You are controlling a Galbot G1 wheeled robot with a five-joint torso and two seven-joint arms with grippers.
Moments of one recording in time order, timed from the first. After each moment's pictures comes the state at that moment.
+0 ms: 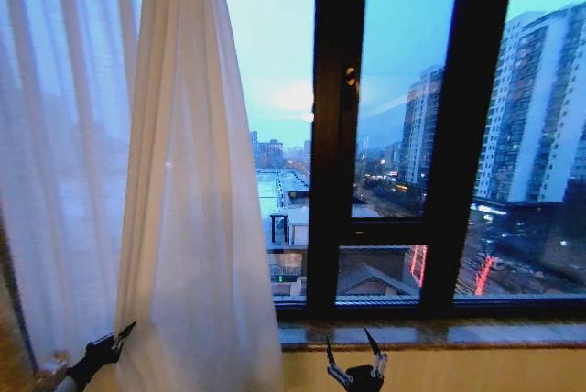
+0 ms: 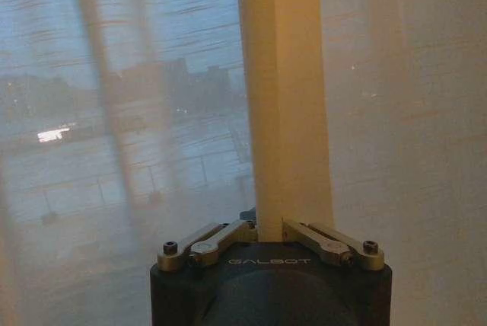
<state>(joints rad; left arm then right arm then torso) 1.32 -0.82 -0.81 -1.61 -0.56 0.10 0.28 -1.48 1.37 0.32 1.99 -0.23 0.23 0.26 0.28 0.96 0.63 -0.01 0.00</state>
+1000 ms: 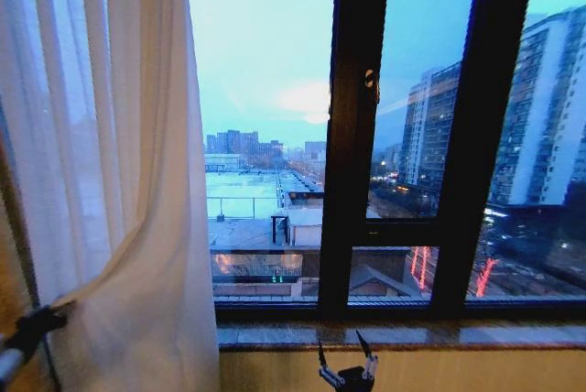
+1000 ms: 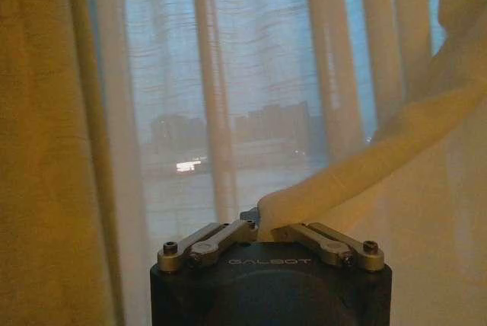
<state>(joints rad) 1.33 -0.71 -1.08 -1.57 -0.72 0.12 0.09 -1.45 1.37 0.27 1.96 -0.23 0.23 0.26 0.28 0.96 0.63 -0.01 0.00</state>
